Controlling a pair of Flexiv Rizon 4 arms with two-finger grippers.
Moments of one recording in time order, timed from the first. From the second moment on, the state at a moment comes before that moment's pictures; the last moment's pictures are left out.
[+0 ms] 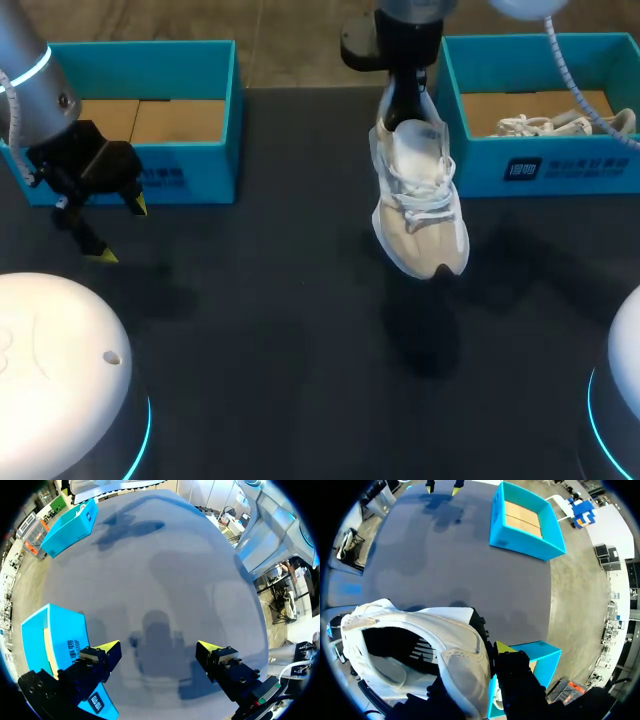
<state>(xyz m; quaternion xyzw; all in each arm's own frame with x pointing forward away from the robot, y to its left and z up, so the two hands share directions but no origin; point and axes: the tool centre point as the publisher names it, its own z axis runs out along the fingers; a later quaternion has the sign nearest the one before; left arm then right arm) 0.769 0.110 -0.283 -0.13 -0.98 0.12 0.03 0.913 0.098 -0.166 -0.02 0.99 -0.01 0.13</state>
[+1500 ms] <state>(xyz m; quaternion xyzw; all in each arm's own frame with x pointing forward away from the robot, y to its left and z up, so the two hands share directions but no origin) 0.769 0.110 -0.283 -0.13 -0.98 0.12 0.03 1.015 0.017 -0.122 -0.07 0.99 -0.03 0.15</state>
